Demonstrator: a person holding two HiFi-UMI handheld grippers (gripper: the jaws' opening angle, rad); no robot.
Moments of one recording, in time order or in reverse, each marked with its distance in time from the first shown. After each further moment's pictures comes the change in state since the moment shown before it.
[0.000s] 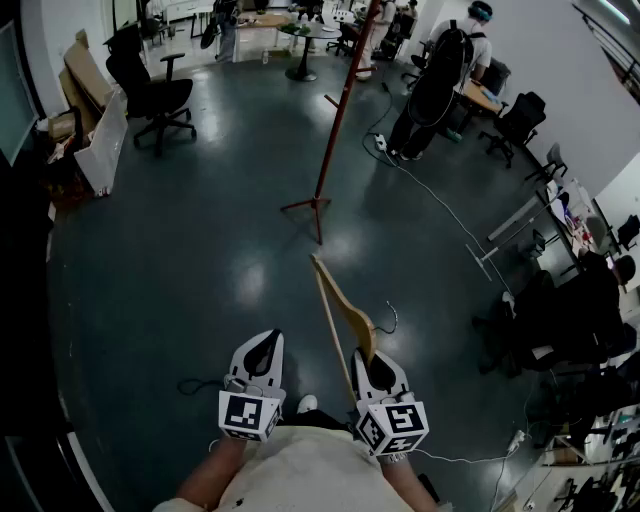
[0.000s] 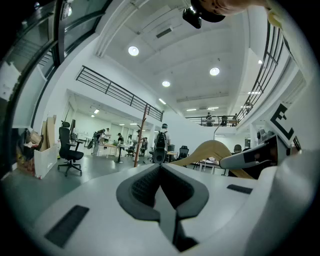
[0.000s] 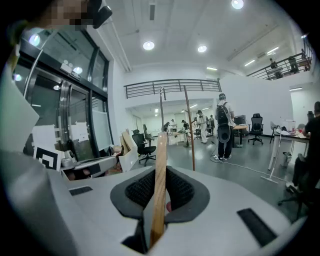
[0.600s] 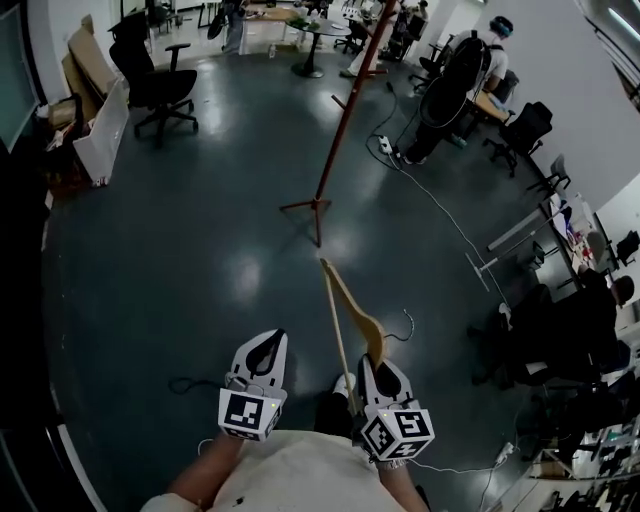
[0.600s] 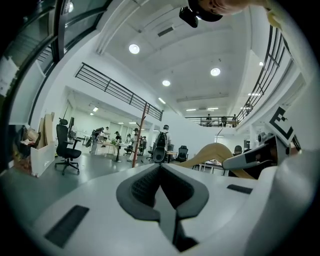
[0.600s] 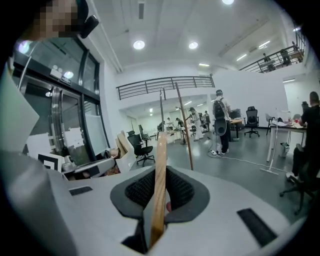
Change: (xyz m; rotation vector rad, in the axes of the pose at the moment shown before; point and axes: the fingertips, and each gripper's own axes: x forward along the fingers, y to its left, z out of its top) left arm 0.052 0.022 -0.009 -0.014 -0.008 -0.005; right arm 0.042 -0.036 0.001 0.097 0.001 -0.019
